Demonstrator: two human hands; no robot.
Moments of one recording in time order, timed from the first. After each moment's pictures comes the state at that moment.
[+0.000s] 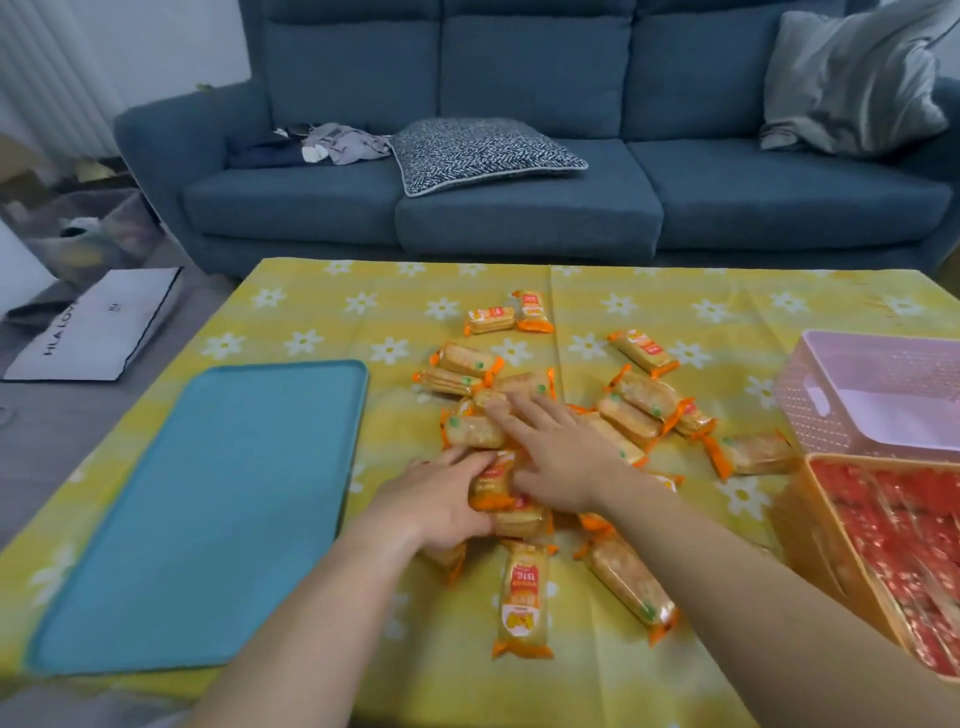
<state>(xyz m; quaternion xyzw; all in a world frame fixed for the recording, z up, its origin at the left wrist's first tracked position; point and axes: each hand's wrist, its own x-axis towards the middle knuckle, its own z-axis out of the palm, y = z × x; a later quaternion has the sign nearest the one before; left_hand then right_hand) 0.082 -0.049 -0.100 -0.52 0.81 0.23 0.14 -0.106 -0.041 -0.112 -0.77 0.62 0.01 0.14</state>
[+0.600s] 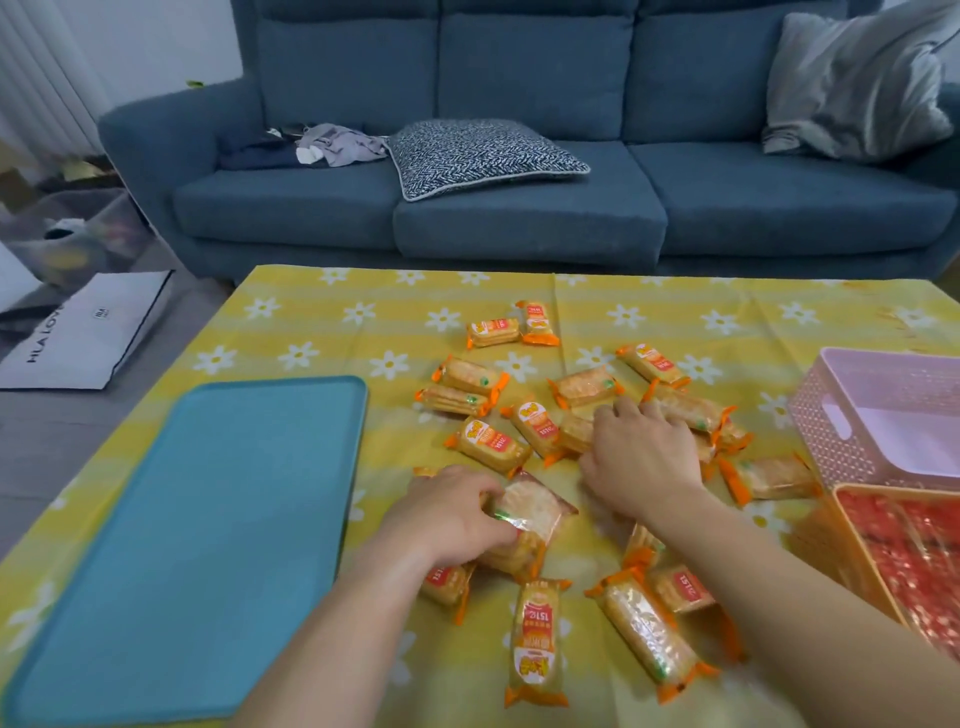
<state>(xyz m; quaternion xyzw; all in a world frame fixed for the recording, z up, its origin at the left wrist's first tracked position) 0.077 -0.061 -0.088 -0.56 0.76 0.32 0.08 -0.138 -0.046 -0.094 -0.65 0.76 0.06 -0.04</state>
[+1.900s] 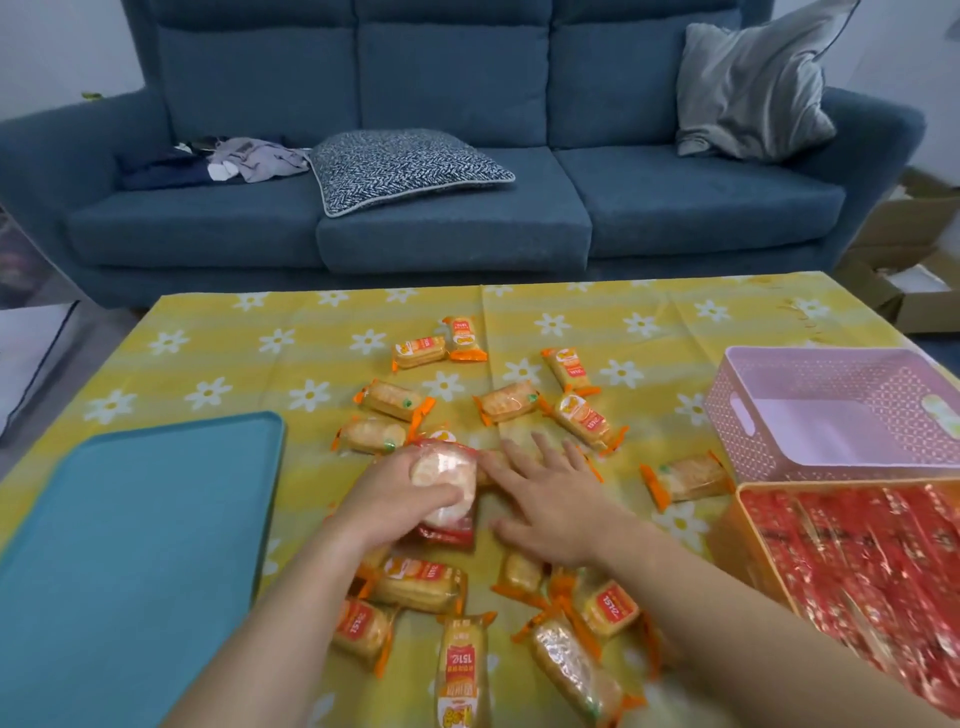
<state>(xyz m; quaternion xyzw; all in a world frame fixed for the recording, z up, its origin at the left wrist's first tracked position) 0.041 -0.104 -0.104 -0.57 0.70 0.42 -0.12 -0.164 -0.037 -0.130 -0.74 0.66 0.07 0.10</state>
